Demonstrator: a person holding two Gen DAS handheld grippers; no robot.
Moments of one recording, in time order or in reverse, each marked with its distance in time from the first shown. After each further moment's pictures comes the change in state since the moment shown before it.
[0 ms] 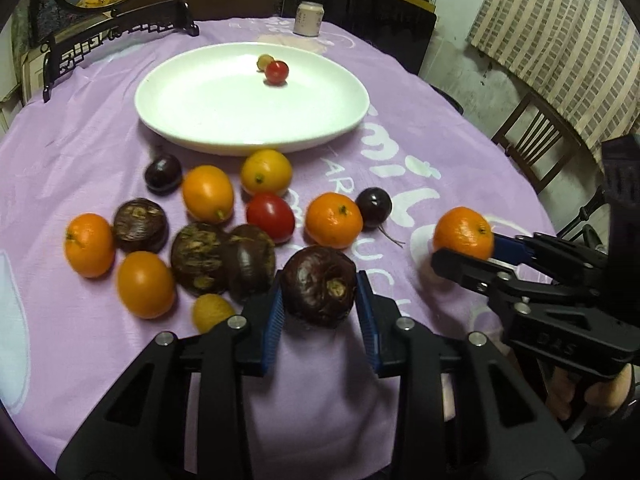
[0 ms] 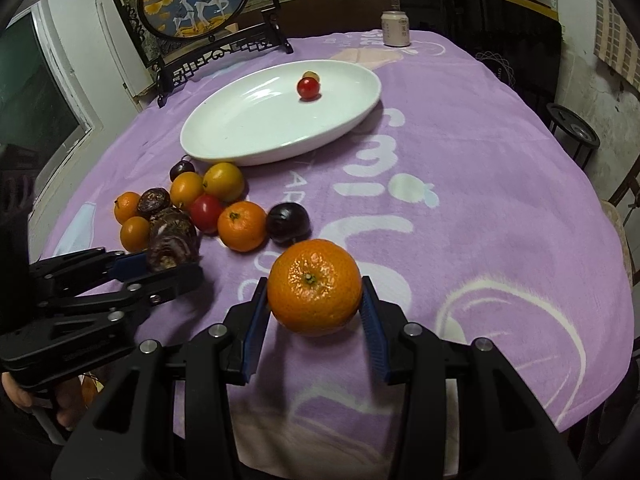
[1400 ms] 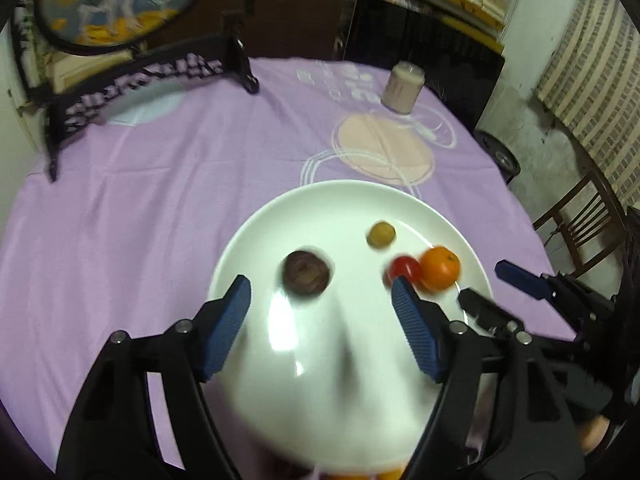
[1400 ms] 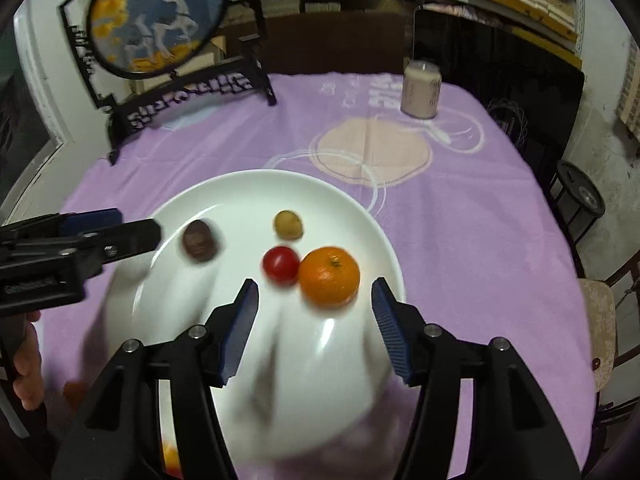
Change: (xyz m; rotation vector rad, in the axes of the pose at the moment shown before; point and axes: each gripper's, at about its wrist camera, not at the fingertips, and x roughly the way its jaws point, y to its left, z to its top) left arm 0.044 0.099 0.209 -0.119 -0.040 0.130; right arm 0.083 -0.003 0.193 -0.082 -0.052 -0.076
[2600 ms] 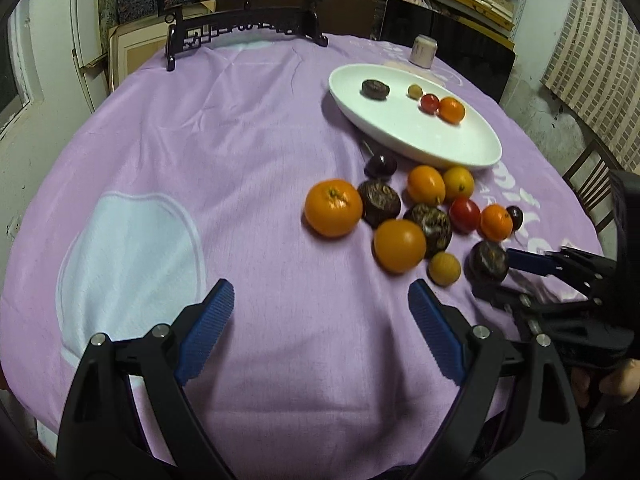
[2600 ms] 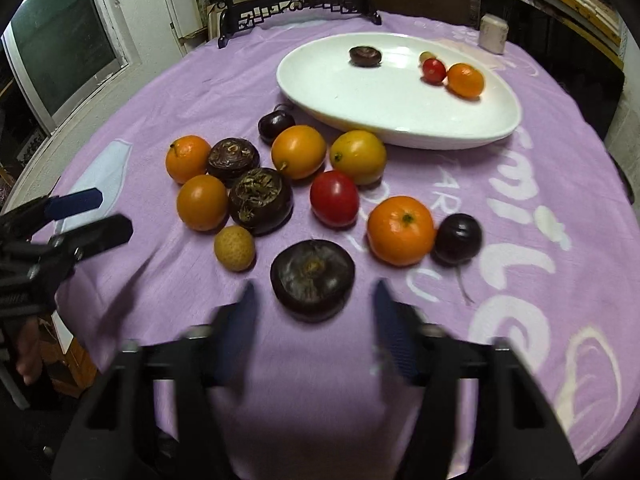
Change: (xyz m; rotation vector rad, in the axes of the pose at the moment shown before) left arm -0.117 0.055 -0.237 -0.038 -0.022 0.098; right arm -0.047 0.108 -0.177 -0.125 0.140 0.129
